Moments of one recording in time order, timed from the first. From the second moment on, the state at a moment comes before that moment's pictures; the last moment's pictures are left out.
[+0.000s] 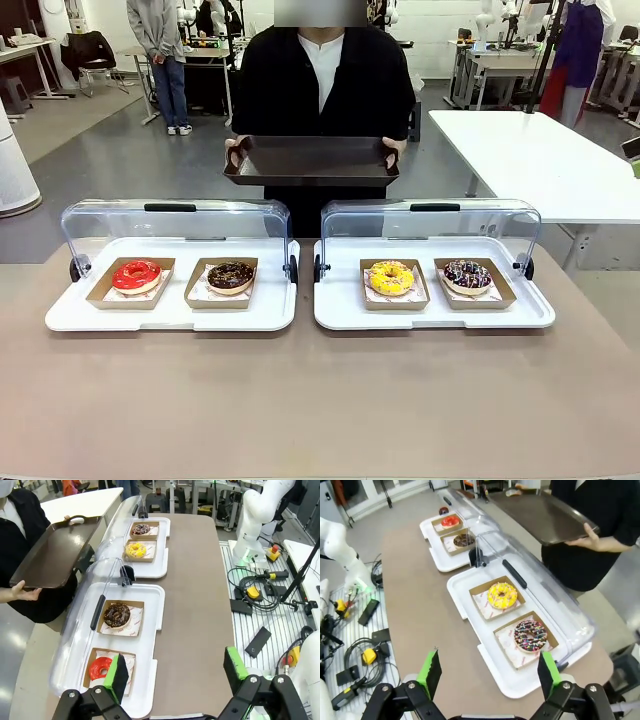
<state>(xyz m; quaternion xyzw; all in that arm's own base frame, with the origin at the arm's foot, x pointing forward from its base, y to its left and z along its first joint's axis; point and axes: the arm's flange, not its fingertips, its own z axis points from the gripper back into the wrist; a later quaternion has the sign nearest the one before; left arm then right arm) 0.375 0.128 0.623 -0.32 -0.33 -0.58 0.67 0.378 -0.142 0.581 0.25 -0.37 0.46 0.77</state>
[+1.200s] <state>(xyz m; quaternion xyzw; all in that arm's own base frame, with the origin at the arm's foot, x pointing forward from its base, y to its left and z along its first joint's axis) 0.375 0.128 0.623 -0.32 -0.33 -0.58 0.67 0.376 -0.143 0.581 0.25 -0.36 0.46 0.77</state>
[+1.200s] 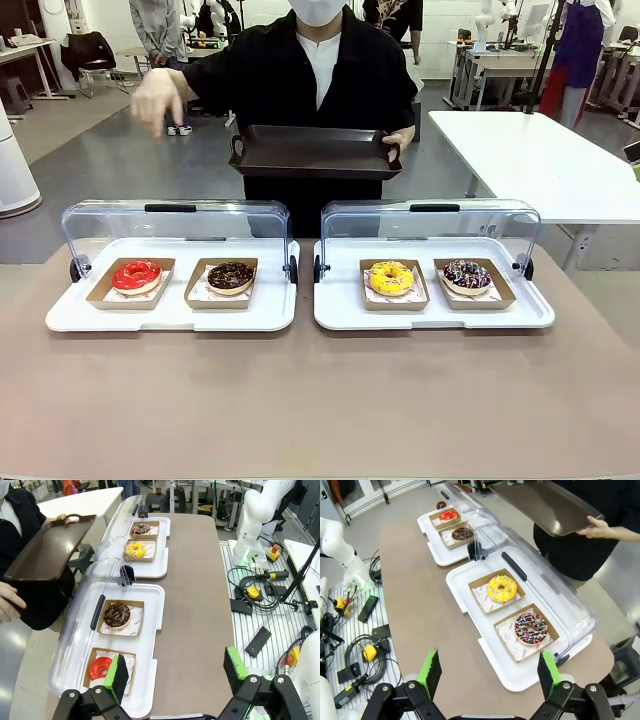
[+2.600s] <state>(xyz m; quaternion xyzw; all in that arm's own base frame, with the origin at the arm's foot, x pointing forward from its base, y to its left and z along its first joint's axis) 0.375 0.128 0.623 -0.32 -0.33 -0.58 0.67 0.375 -0.143 0.581 0.25 -0.36 0.46 0.77</state>
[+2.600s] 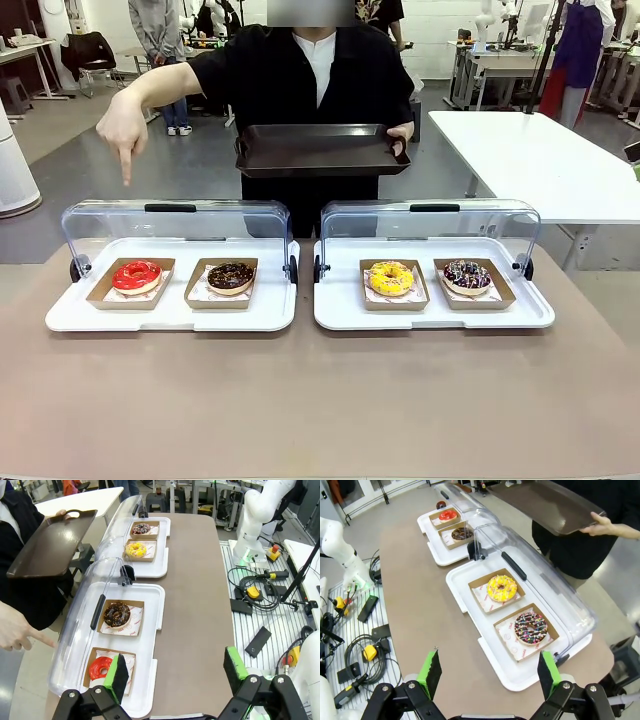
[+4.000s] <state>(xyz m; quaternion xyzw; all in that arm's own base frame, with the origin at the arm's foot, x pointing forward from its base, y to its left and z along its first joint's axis) 0.444 -0.039 0.437 -0.05 -0.03 -0.73 0.68 0.375 -0.142 0.581 0.25 -0.36 0.46 0.77</state>
